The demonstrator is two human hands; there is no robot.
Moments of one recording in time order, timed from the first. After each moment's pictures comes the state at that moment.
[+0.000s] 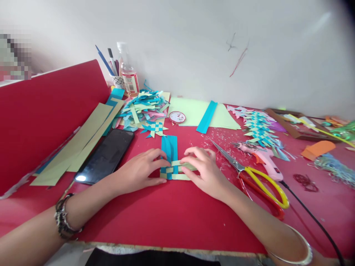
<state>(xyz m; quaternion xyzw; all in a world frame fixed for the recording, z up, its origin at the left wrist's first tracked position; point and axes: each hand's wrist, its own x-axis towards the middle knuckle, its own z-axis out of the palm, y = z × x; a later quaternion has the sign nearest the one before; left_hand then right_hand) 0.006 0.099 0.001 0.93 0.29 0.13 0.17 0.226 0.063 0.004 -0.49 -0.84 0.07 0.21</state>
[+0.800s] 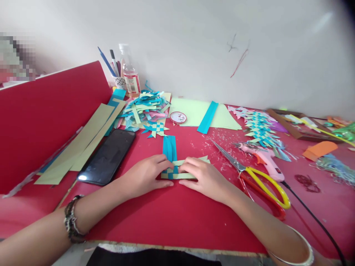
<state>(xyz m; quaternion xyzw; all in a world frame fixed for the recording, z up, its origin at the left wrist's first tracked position) 0.018 0.090 0.000 0.92 0.33 0.11 0.20 0.226 0.061 0.001 -0.43 -0.88 0.14 0.14</state>
